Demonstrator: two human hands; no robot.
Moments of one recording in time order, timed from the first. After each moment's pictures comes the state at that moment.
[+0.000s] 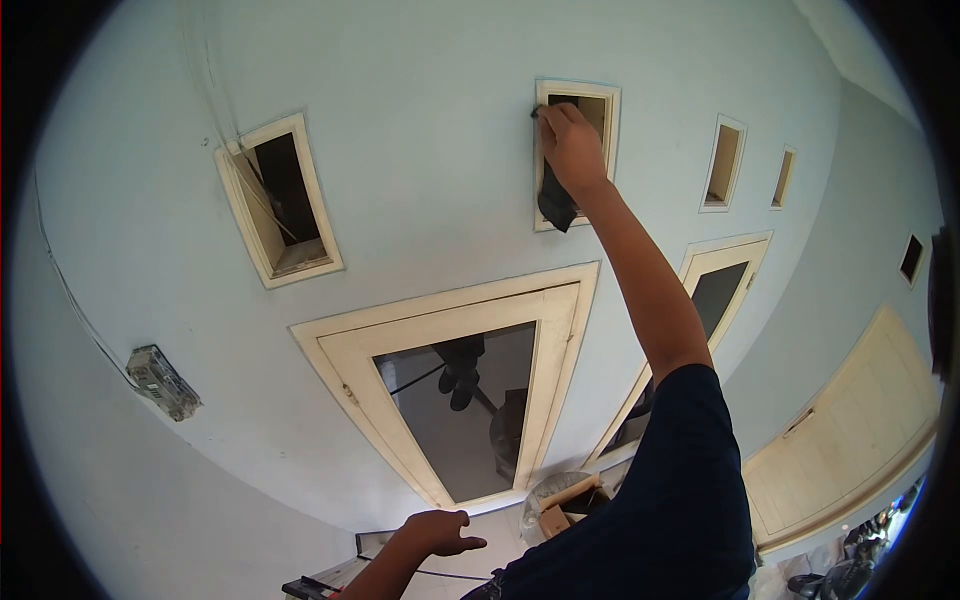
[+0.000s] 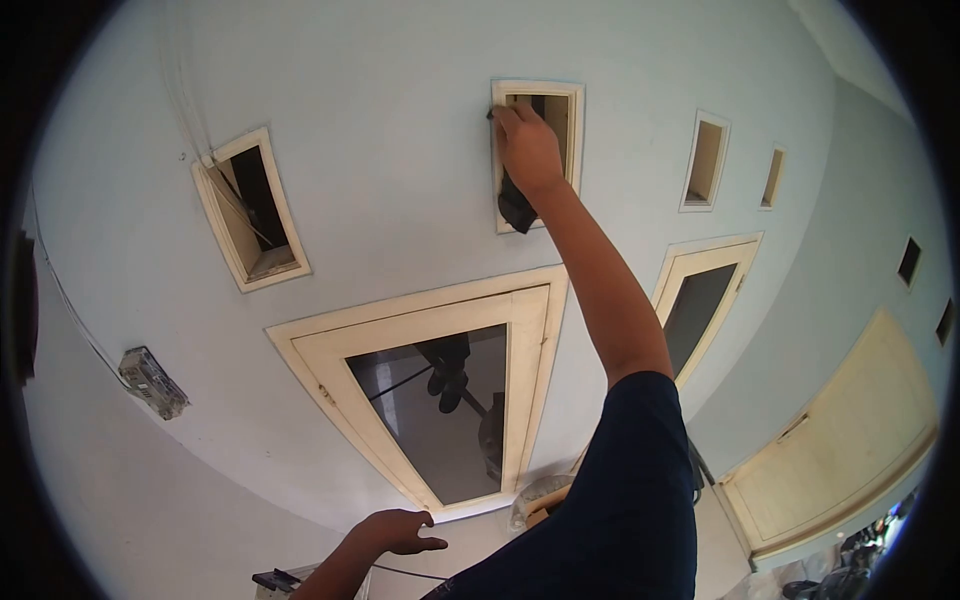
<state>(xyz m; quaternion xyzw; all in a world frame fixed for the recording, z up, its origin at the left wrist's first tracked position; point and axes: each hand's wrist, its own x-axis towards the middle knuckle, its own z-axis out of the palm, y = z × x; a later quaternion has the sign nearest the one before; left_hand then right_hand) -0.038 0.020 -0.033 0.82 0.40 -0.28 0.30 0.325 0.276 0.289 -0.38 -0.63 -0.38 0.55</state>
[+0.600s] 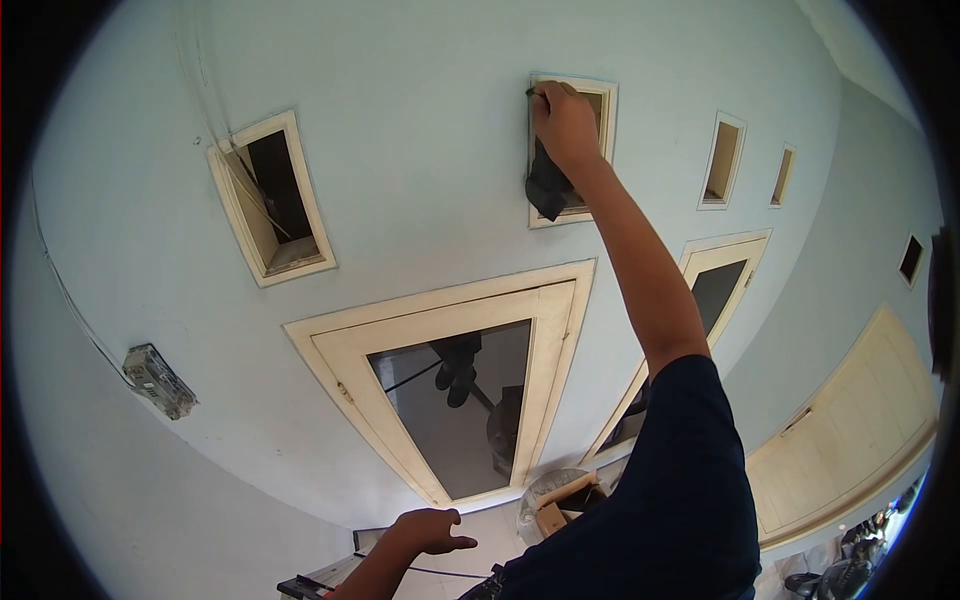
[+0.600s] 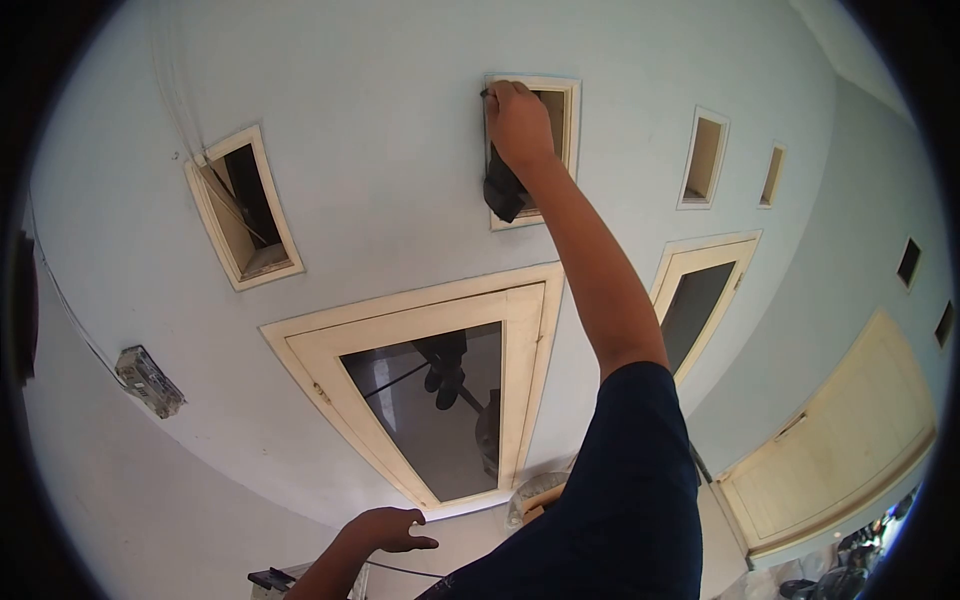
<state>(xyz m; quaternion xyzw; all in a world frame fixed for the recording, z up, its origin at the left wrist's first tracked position) -0.042 0.025 -0.035 0.81 0.41 -0.29 0.31 0.322 0.279 0.317 -0.41 -0.62 -0.35 0.57</state>
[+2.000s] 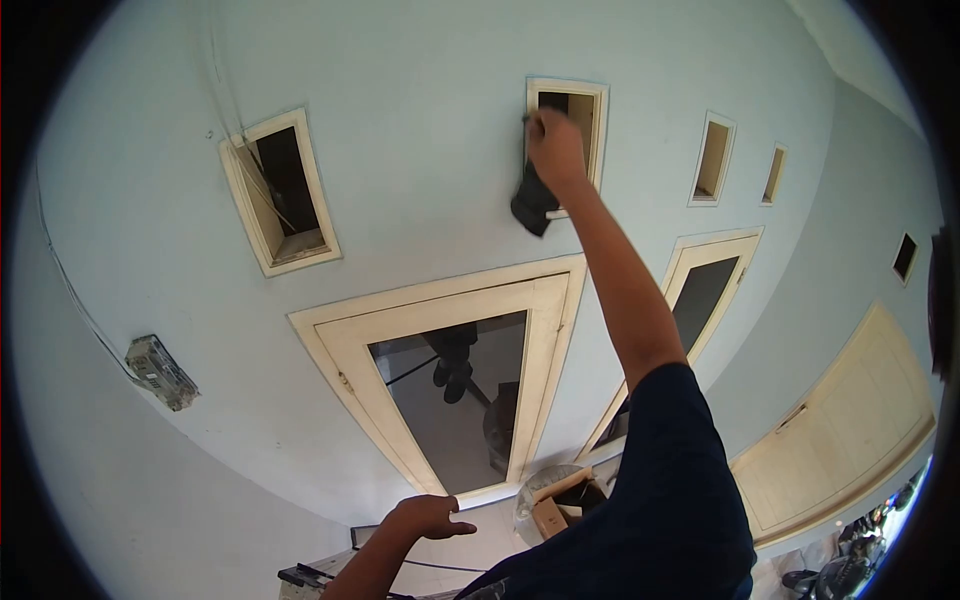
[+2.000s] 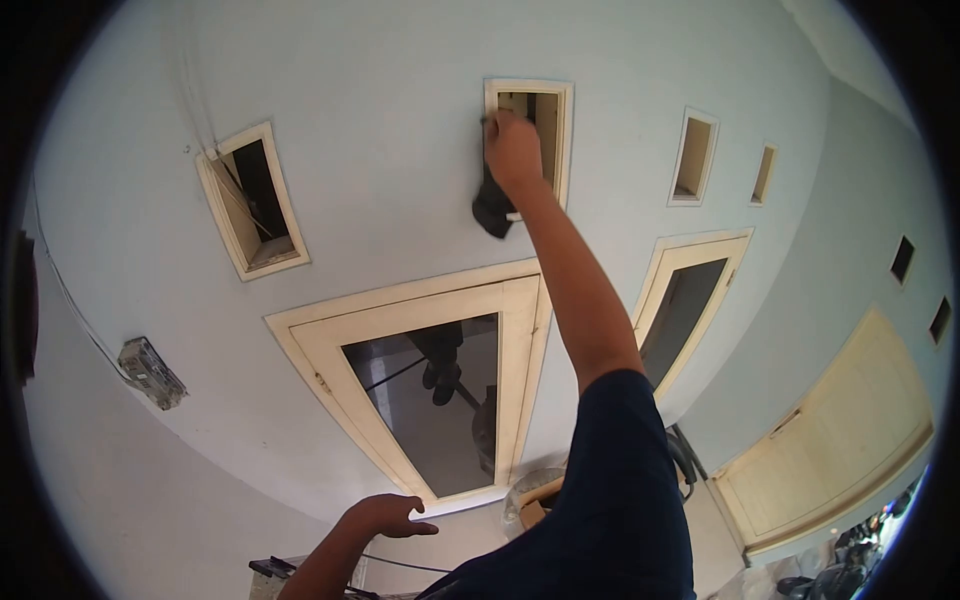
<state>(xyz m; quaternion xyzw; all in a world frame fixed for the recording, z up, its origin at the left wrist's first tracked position) -0.043 0.020 -0.032 0.81 0.40 -0.28 0.32 0.320 0.289 0.281 -0.43 -0.60 -0.33 0.59</state>
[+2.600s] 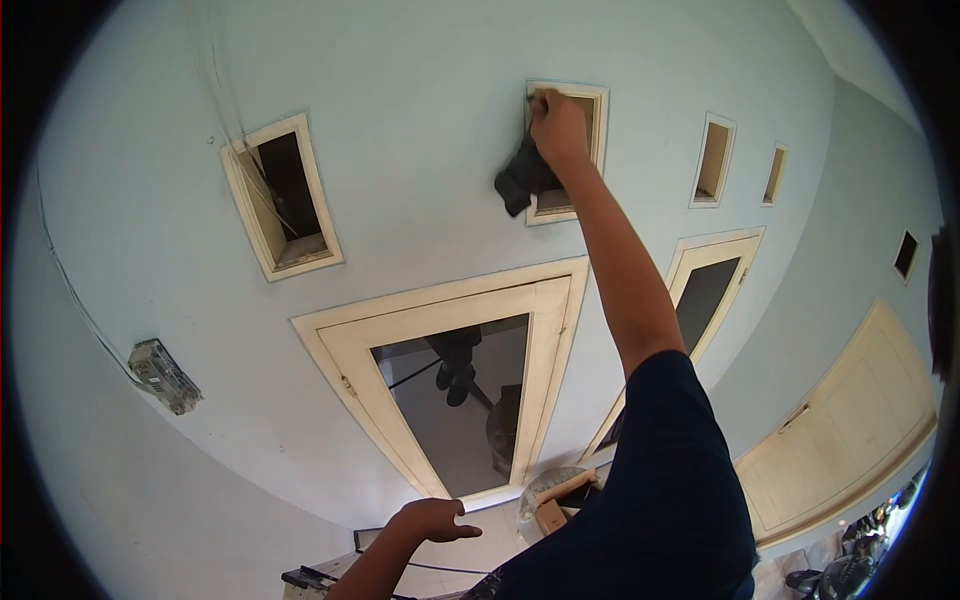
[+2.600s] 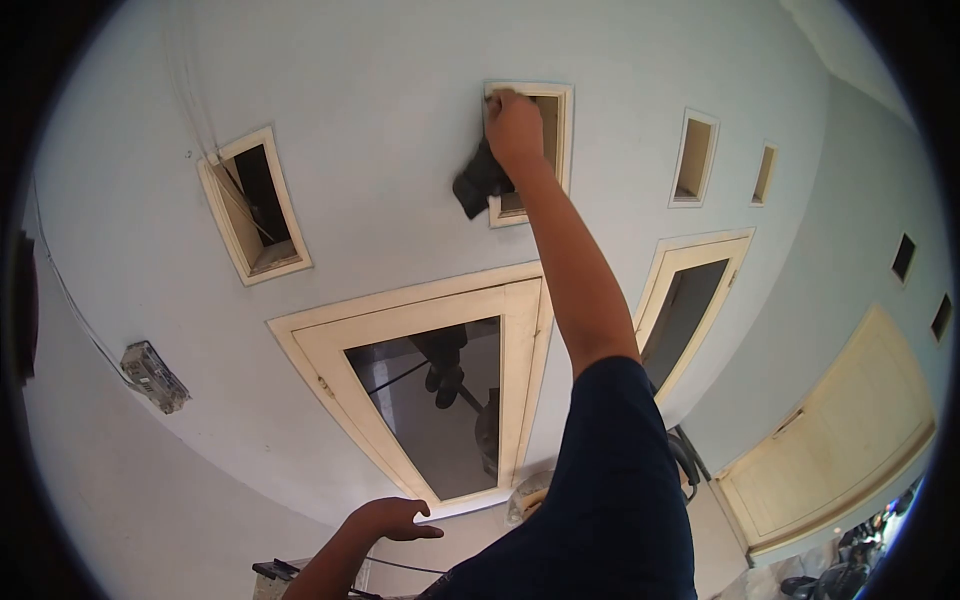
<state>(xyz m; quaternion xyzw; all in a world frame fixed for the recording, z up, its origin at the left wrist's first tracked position) -0.041 0.022 -0.033 0.82 0.39 -0.27 0.33 0.320 0.295 0.317 -0.43 -0.57 -0.32 0.62</state>
